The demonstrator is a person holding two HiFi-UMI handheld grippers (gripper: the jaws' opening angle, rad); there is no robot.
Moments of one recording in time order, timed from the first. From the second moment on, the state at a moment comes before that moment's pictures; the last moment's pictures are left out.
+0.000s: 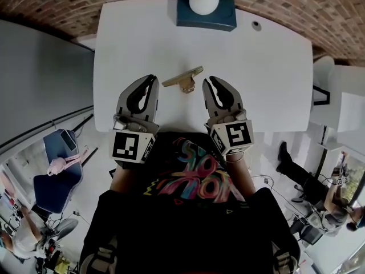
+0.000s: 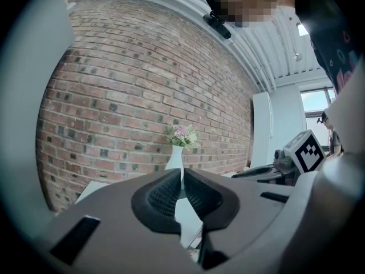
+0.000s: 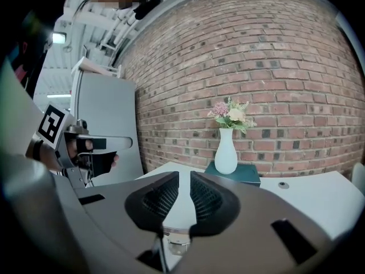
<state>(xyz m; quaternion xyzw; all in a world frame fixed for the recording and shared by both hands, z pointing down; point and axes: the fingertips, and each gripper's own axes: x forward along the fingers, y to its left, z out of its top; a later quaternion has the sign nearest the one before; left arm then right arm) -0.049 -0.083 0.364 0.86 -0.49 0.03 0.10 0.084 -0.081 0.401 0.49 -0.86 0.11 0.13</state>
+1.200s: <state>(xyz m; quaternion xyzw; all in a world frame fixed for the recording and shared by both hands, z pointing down) -0.039 -0.077 0.411 0.86 -0.49 0.06 0.12 0.081 -0.075 0.491 0.43 -0.86 0.18 0.18</state>
